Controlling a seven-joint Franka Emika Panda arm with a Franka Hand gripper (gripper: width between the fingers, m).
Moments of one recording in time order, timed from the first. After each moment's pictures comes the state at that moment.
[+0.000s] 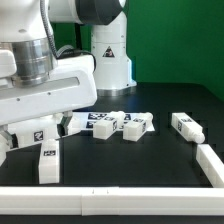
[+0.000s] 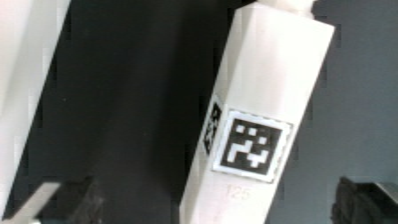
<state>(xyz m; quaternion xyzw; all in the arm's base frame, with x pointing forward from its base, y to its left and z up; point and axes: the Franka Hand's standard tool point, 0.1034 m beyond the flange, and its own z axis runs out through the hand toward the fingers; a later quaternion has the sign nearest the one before) 0.558 -0.140 0.054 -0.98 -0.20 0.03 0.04</state>
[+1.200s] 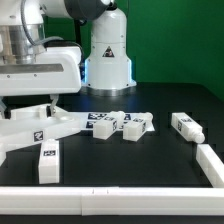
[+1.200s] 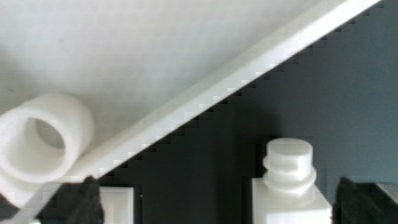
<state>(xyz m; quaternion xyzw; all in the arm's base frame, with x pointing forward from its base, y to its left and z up) 0.468 -0.171 0.062 -1.00 -0.03 0.00 0.02</state>
